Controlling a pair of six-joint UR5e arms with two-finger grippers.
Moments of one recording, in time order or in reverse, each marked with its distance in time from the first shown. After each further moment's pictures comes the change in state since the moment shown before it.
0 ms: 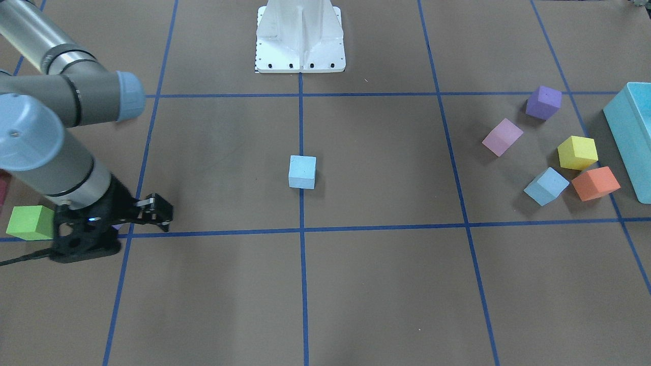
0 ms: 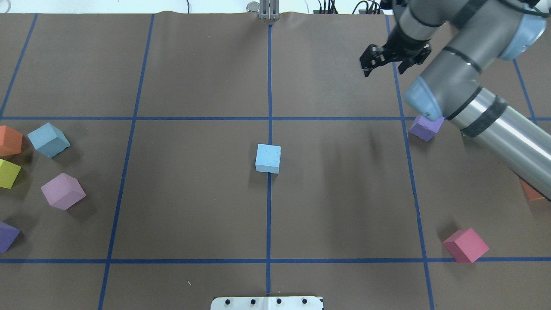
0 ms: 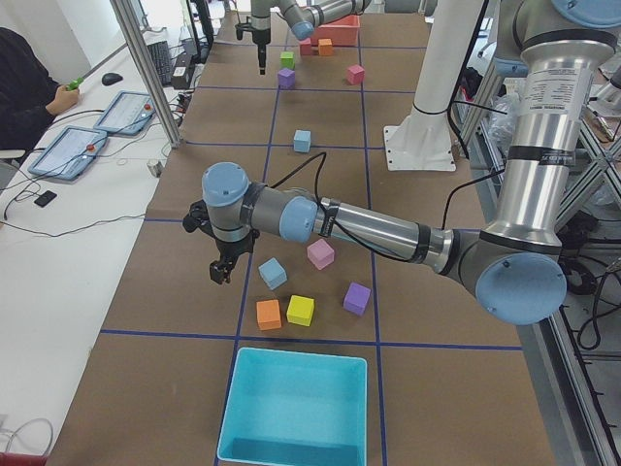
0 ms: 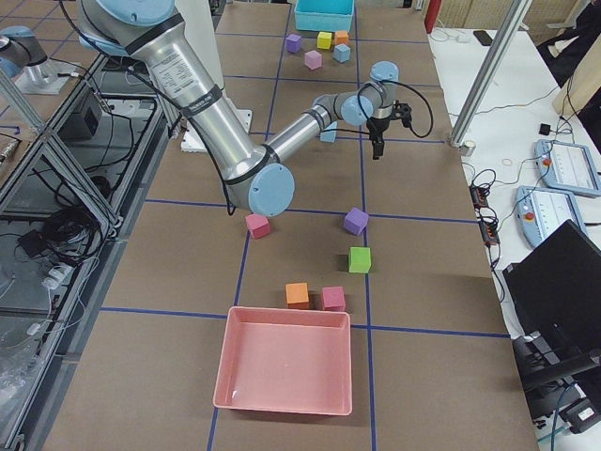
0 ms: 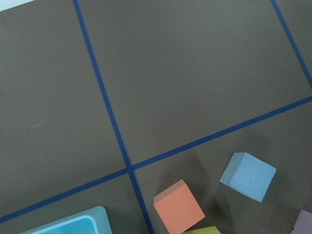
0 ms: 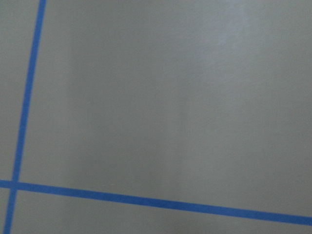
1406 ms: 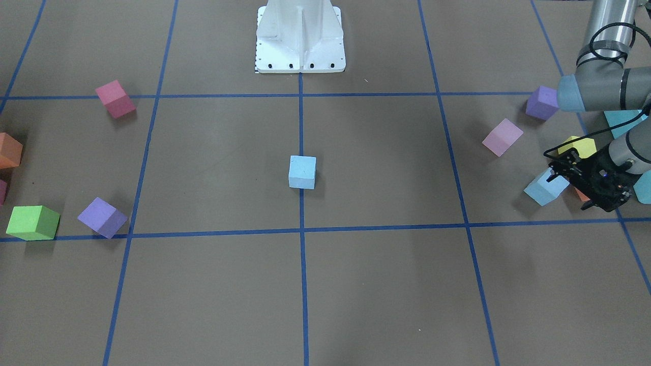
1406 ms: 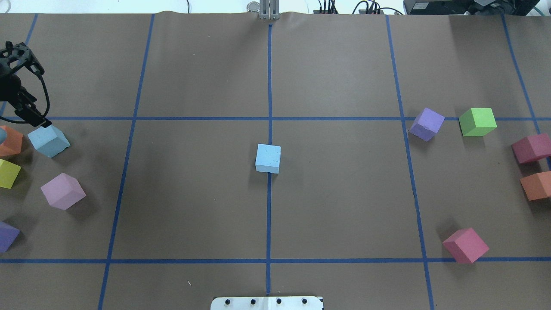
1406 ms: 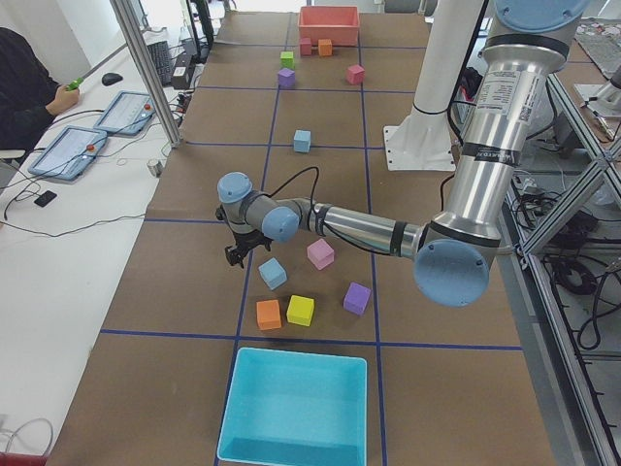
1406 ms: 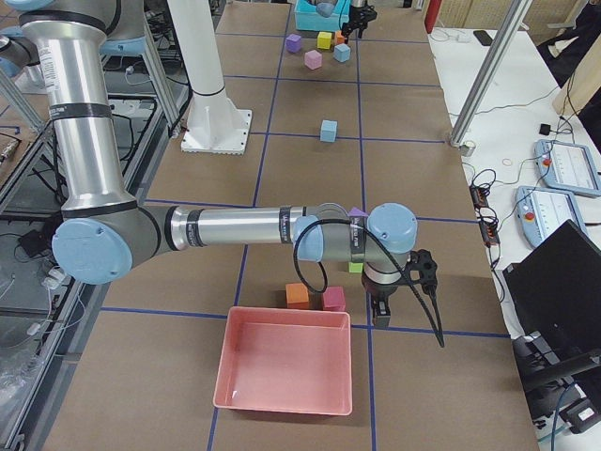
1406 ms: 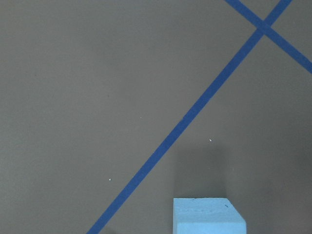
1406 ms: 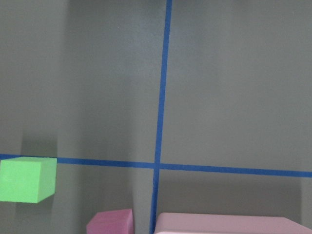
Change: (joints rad) left arm 0.325 -0.078 0.183 -0.222 0.097 0.049; right arm 0.610 -0.454 0.019 -0.108 0.136 -0.684
